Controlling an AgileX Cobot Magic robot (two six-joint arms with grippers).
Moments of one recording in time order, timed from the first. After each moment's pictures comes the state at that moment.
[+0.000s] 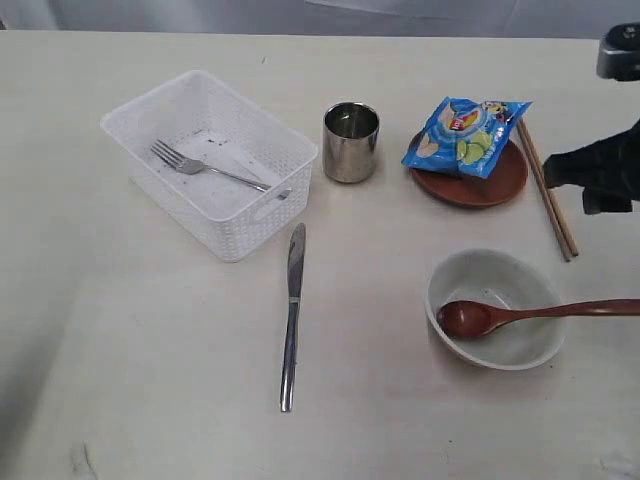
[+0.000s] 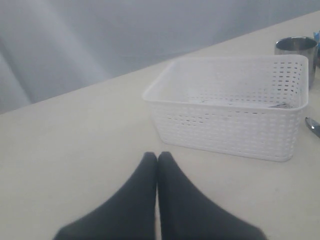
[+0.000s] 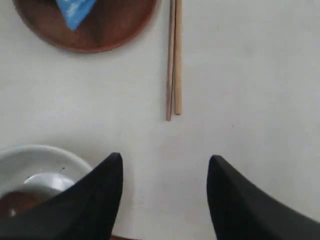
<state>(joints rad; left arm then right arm) -0.26 0.00 0.00 -0.03 0.32 0.23 0.25 1.29 -0.79 -0.28 0.84 0.39</state>
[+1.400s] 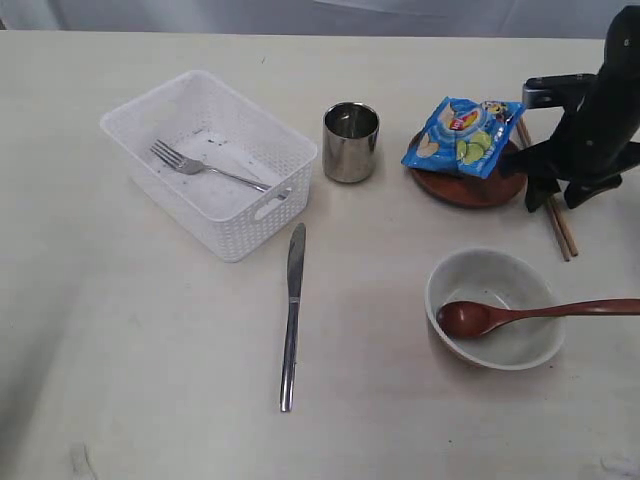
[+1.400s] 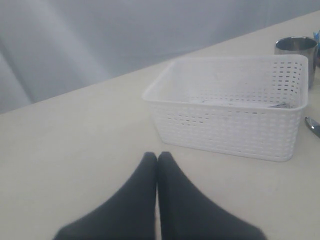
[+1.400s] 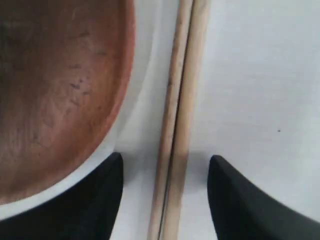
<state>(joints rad) -0.26 0.00 0.00 -0.03 0.32 0.23 0.03 2.05 -1.22 -0.05 0.74 -0.08</state>
